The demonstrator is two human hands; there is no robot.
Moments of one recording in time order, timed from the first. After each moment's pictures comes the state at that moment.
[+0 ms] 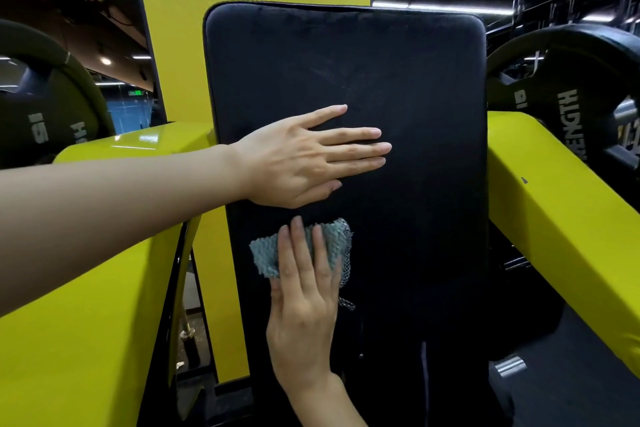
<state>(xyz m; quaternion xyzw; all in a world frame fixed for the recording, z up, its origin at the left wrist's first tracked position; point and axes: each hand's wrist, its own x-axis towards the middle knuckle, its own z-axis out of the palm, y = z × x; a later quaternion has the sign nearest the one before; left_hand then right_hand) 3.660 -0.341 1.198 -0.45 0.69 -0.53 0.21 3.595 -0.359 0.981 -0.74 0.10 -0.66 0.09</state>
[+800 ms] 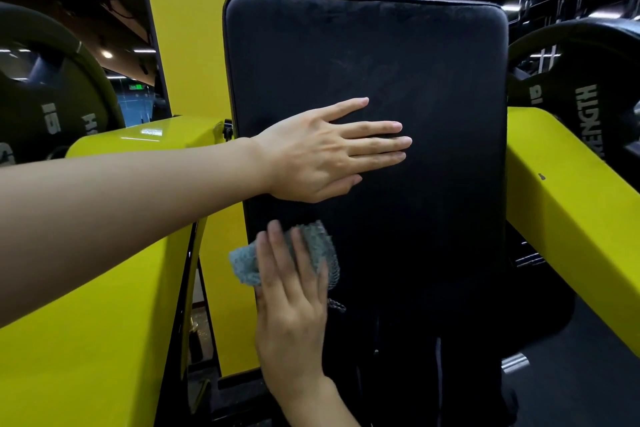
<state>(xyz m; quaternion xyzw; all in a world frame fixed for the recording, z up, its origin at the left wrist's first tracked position) 3.660 -0.343 1.198 -0.45 0.69 -0.52 0.21 3.609 -0.333 0.978 -0.75 0.08 -0.65 0.06</state>
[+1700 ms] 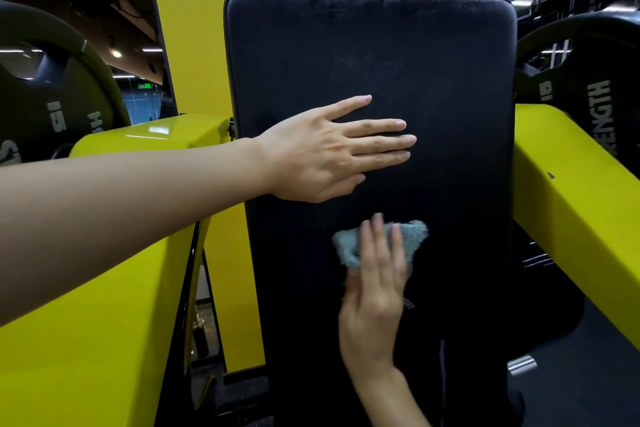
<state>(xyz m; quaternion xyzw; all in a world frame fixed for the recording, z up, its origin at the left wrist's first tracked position) 3.657 -0.343 1.195 -0.46 0.69 -0.53 0.21 3.571 -0.401 0.973 -0.69 0.12 -0.70 0.14</state>
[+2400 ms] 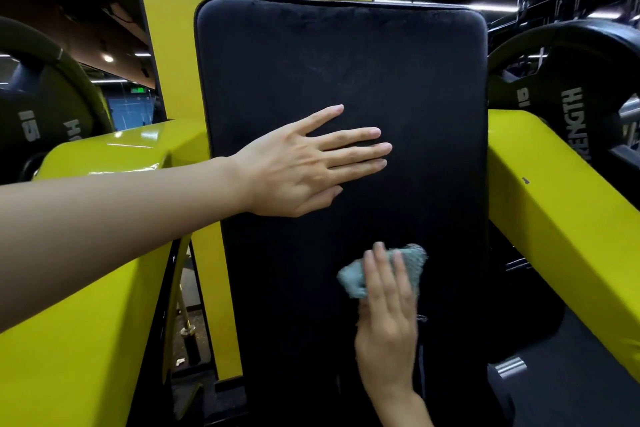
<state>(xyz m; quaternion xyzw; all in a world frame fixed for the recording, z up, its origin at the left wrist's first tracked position) 3.652 -0.346 1.187 -0.47 0.67 -0.54 0.20 3.543 -0.444 0.937 -0.73 0.15 -0.67 0.04</state>
